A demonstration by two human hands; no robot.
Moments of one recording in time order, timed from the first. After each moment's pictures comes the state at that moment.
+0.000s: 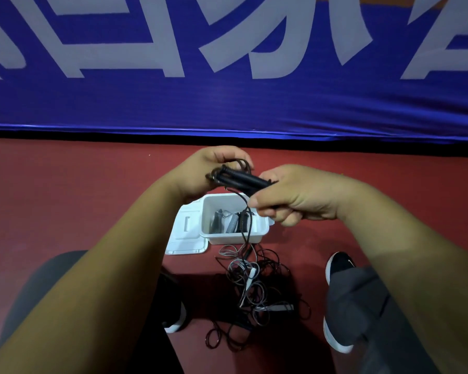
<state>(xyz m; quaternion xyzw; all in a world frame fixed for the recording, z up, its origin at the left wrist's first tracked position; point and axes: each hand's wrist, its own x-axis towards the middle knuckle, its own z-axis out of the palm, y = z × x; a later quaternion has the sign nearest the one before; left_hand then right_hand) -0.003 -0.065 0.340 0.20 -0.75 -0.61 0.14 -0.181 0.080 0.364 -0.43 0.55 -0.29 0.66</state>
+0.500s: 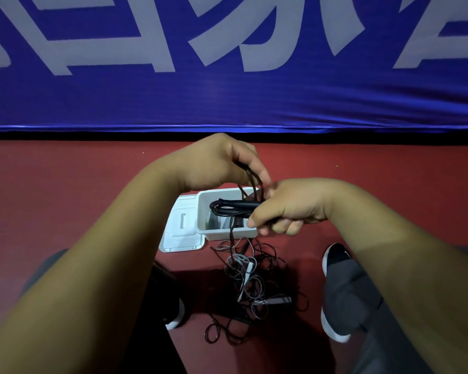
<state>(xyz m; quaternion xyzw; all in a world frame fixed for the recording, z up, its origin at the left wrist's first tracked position) -0.021 -0.039 0.393 0.15 -0.86 -0.49 0.02 -0.184 0.087 0.340 -0.41 0.58 -0.16 0.69</state>
